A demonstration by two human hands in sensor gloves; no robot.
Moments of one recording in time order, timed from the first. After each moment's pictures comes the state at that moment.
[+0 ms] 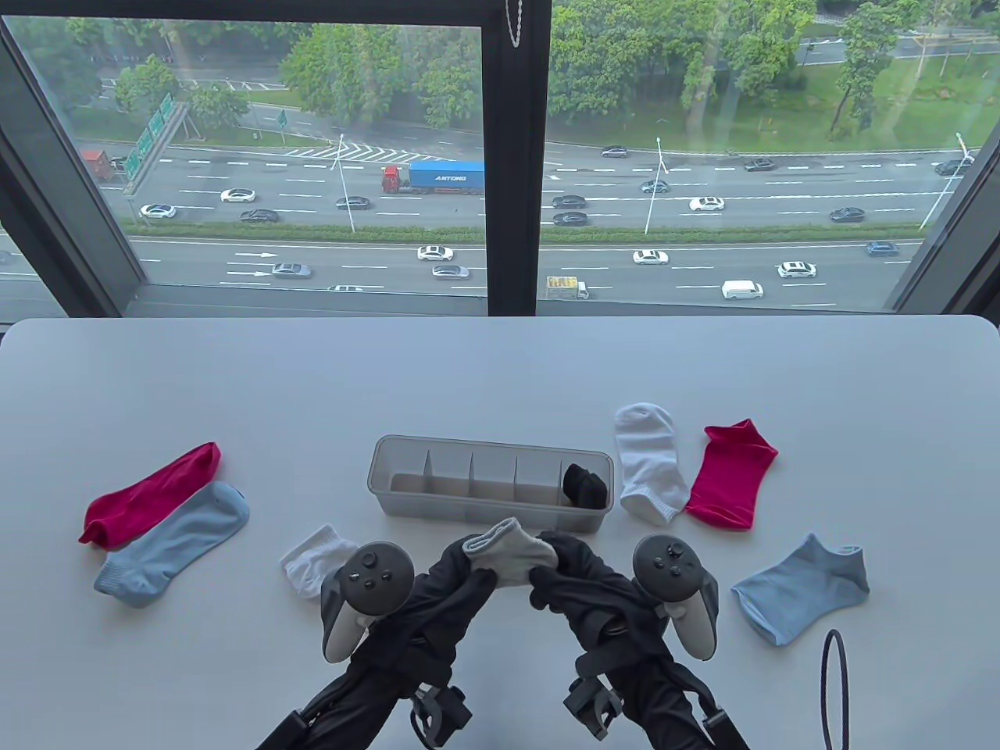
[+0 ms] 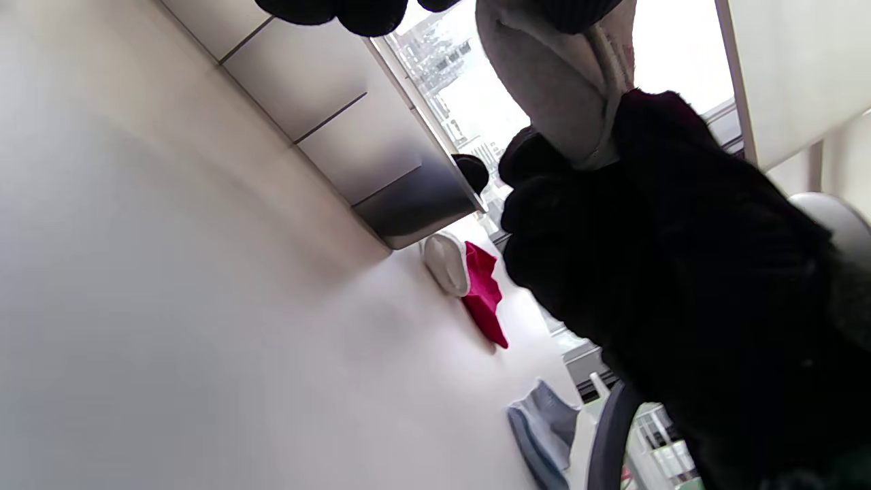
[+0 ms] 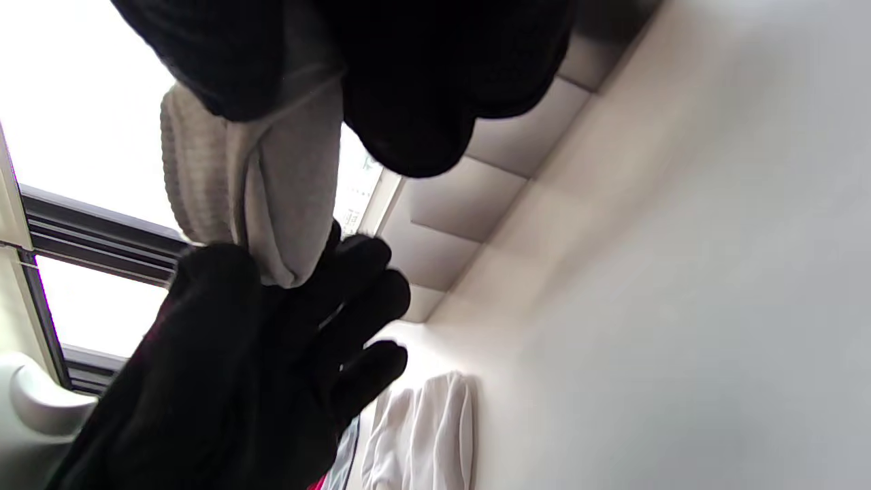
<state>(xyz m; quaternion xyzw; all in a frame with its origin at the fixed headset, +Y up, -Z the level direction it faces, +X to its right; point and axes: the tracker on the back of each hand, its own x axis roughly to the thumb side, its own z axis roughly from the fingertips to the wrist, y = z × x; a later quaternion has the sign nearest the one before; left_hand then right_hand) -0.137 -0.721 -0.277 -0.15 -0.17 0.39 0.89 0.123 -0.712 -0.286 0.04 0.10 0.83 0.54</state>
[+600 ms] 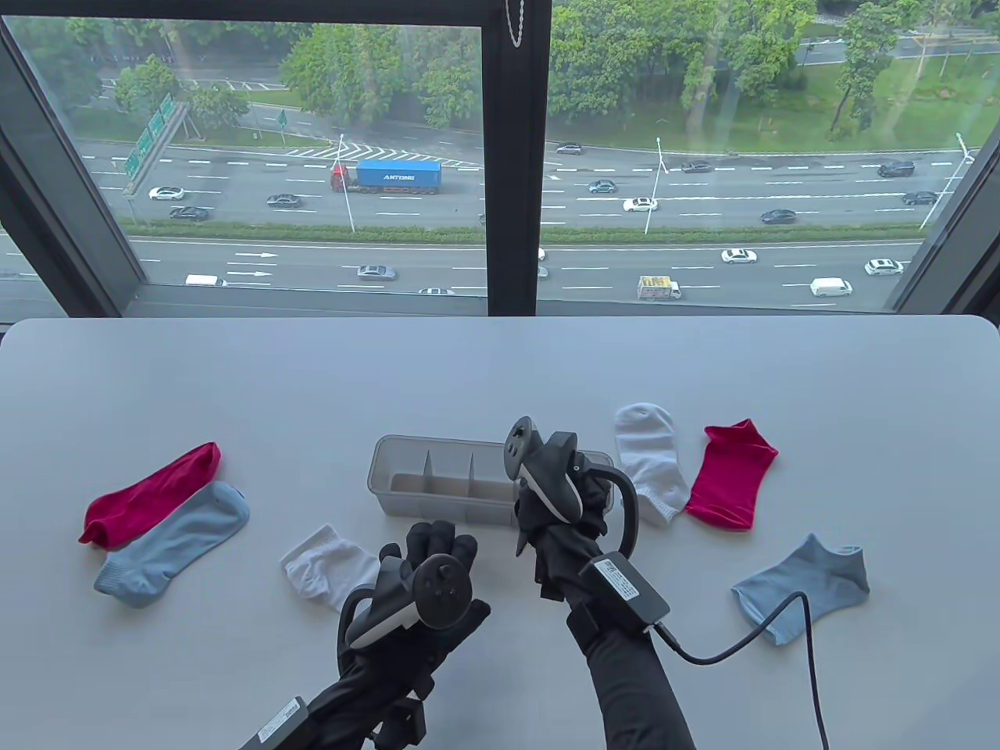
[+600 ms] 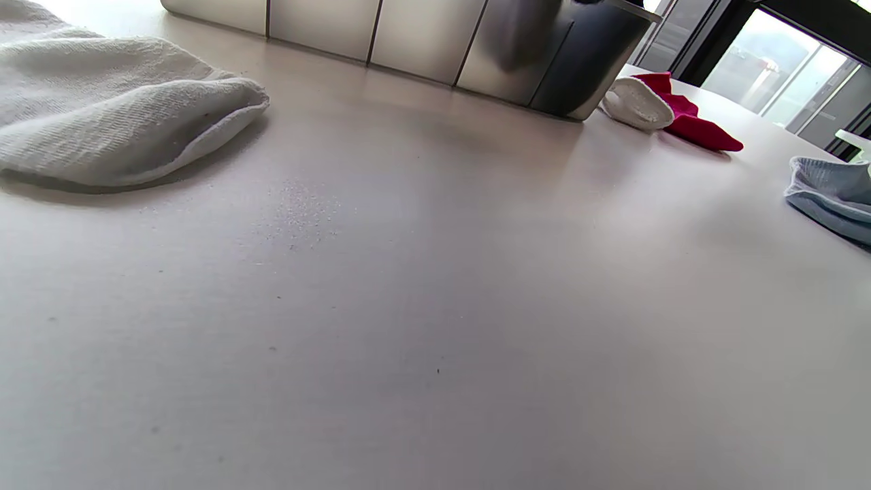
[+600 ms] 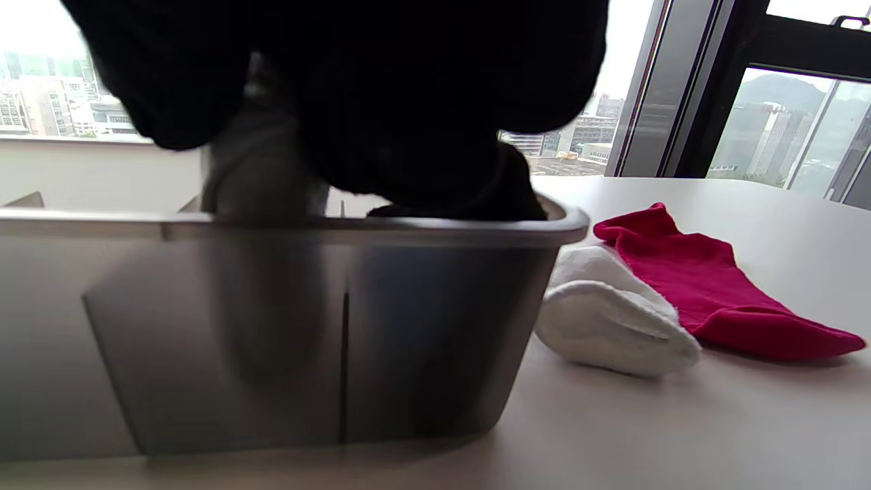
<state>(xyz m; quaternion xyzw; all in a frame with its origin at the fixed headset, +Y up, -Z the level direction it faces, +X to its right) -0.126 -0.726 -0.275 -0.21 -0.17 0.11 0.96 0.030 -0.682 -0.397 -0.14 0.05 0.99 -0.04</state>
